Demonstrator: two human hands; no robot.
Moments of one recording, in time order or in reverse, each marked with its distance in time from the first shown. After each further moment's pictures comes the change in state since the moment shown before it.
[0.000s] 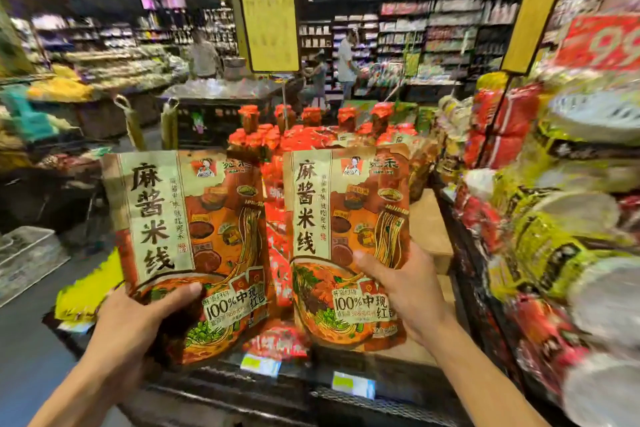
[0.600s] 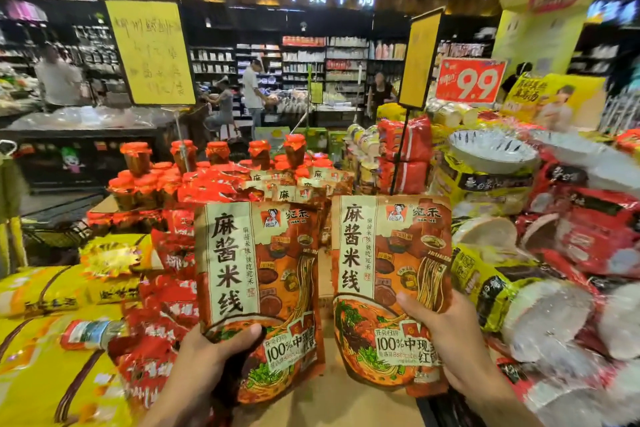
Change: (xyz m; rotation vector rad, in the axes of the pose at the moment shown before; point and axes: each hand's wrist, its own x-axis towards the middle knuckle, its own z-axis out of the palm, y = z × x) left_hand 0.112 -0.046 0.192 -0.102 -0.485 -0.233; right_hand 0.053 0.016 -0.132 0.015 0.475 0.030
